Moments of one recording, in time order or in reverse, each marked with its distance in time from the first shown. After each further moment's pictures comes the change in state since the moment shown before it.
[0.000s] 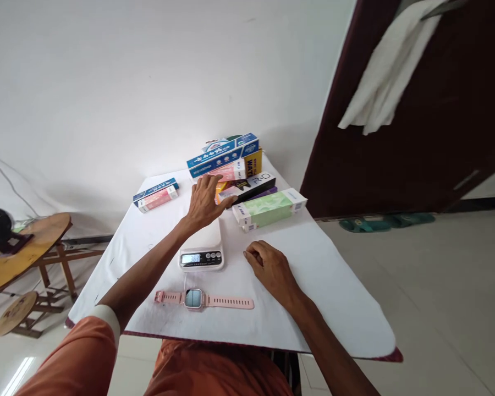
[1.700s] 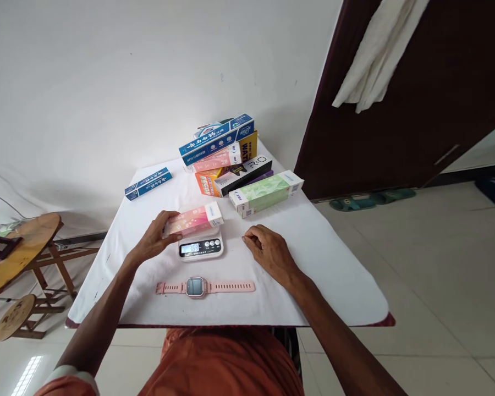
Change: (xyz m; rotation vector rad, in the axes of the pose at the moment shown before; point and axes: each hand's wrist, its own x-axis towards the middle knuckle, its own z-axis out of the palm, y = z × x) left_hand -0.131 -0.082 -0.073 -0.397 -0.384 -0.189; right_hand 0.002 0.001 0.004 -0.010 0.008 0.041
